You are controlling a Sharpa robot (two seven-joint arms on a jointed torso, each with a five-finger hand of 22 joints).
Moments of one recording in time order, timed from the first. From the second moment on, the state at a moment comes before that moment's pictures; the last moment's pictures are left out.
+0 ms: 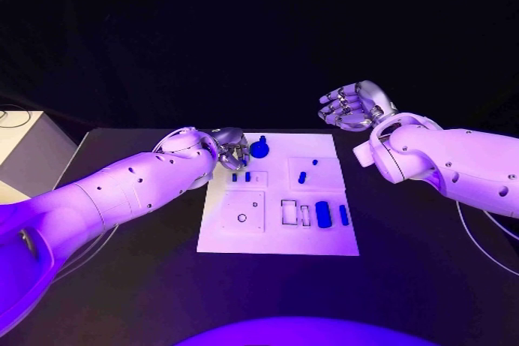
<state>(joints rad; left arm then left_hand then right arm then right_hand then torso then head) 1.14 -0.44 0.08 0.99 -1.50 -0.08 -0.07 1.45 -0.20 0.65 0.00 0.24 1.02 0.15 0.27 0.39 1.17 0.08 0.27 0.12 1.31 0.02 1.42 0.94 0.13 1.16 0.11 1.29 1.10 1.32 -0.80 -0.12 1.39 -0.68 -0.62 0.14 1.45 -0.25 0.43 0.22 0.41 0.90 0.22 0.18 0.19 1.07 0.17 0.20 0.06 1.11 0.11 0.12 0.37 0.17 1.05 0.22 0.07 0.08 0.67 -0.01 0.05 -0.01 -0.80</state>
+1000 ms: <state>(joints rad) 1.14 -0.44 0.08 0.99 -1.49 -0.08 -0.07 1.45 -0.20 0.65 -0.01 0.24 1.01 0.16 0.25 0.39 1.16 0.09 0.26 0.12 1.31 0.02 1.42 0.93 0.13 1.14 0.12 1.28 1.08 1.32 -0.80 -0.12 1.39 -0.68 -0.62 0.14 1.44 -0.26 0.43 0.21 0.41 0.90 0.22 0.18 0.19 1.07 0.17 0.19 0.06 1.11 0.11 0.12 0.37 0.17 1.05 0.22 0.07 0.07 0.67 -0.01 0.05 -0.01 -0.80</state>
